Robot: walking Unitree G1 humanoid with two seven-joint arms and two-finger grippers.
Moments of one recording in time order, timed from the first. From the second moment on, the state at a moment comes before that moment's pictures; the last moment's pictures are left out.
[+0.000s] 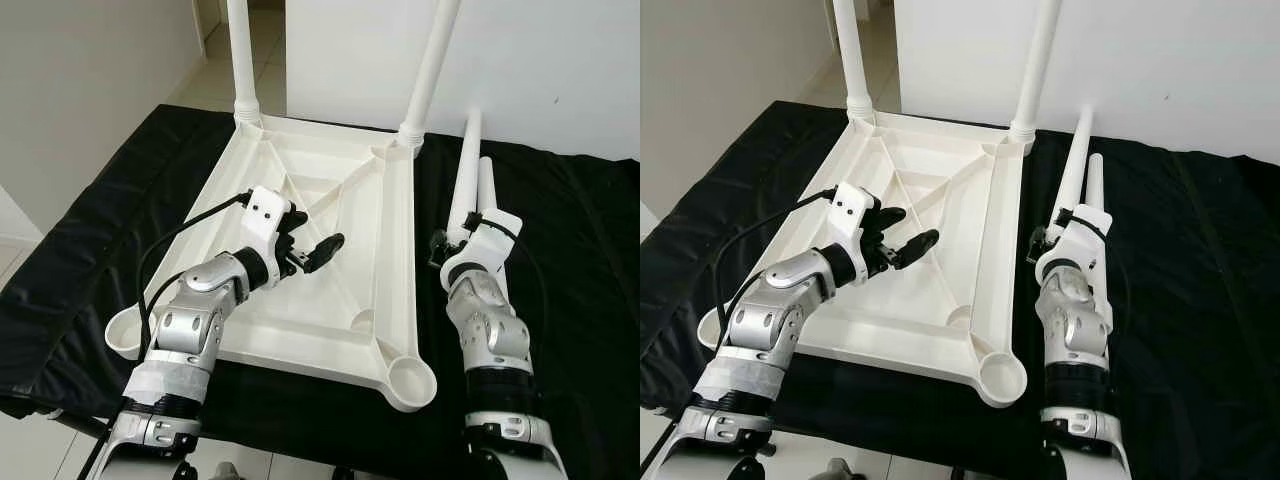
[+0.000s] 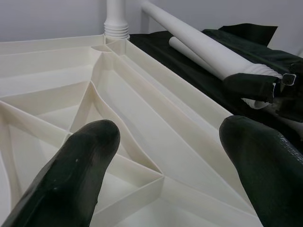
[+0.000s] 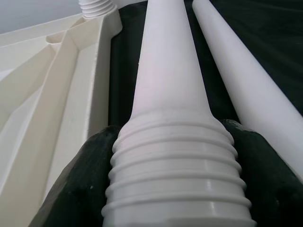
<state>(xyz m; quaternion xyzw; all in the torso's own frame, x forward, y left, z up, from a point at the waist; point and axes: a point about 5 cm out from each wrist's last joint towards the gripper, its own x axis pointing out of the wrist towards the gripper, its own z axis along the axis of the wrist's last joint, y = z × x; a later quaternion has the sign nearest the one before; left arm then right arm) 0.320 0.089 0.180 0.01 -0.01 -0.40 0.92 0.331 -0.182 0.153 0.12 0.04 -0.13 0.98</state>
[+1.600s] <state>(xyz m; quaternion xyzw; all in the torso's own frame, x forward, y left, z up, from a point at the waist) 0.322 0.092 0.242 -0.19 -0.02 -0.50 0.85 0.282 -0.124 0.204 -0.03 -0.28 0.15 0.95</state>
